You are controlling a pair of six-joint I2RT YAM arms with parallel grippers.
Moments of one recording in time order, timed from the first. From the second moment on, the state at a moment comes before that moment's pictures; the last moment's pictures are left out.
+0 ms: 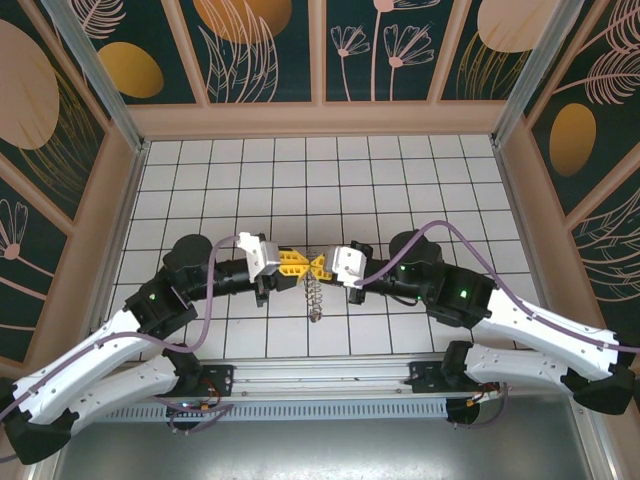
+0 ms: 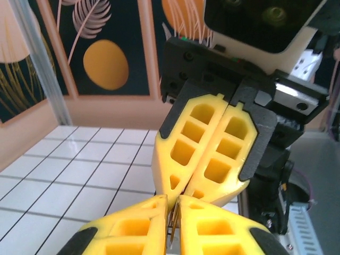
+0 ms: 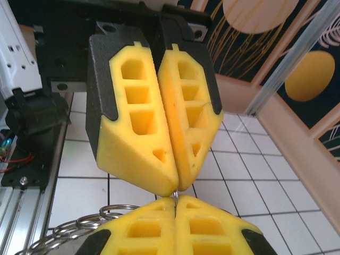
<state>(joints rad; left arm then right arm) -0.86 0.78 0.79 -0.14 0.48 0.11 1.14 0.92 0.95 -0.27 -0.17 -0.43</state>
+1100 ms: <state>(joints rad) -0.86 0.70 0.73 0.00 0.50 0.08 1.10 0.89 0.92 -0.20 -0.29 -0.38</state>
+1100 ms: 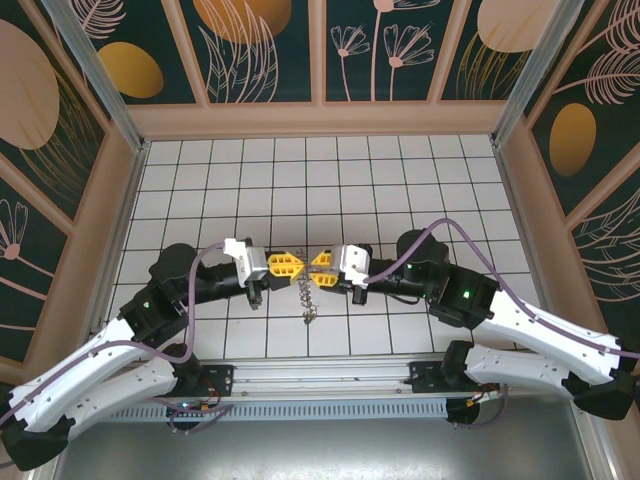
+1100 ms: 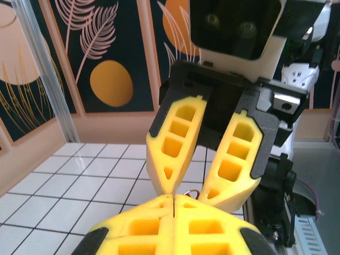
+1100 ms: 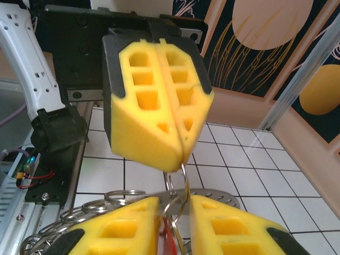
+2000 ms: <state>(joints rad) -0.86 0.74 0.73 0.08 0.55 0.03 1.10 0.87 0.90 -0.16 -0.28 -0.37</state>
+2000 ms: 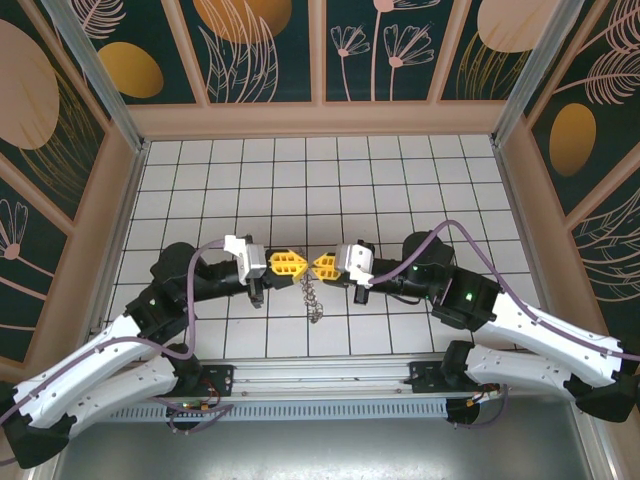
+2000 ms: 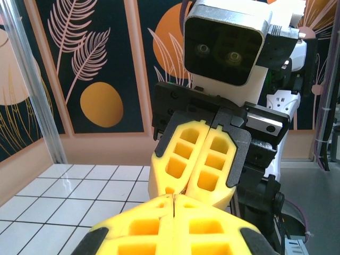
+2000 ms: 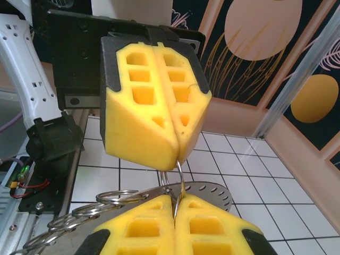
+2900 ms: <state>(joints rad) -0.86 0.87 0.91 -0.39 0.46 0.18 1.11 0.94 0.93 -0.32 -0.18 -0.43</state>
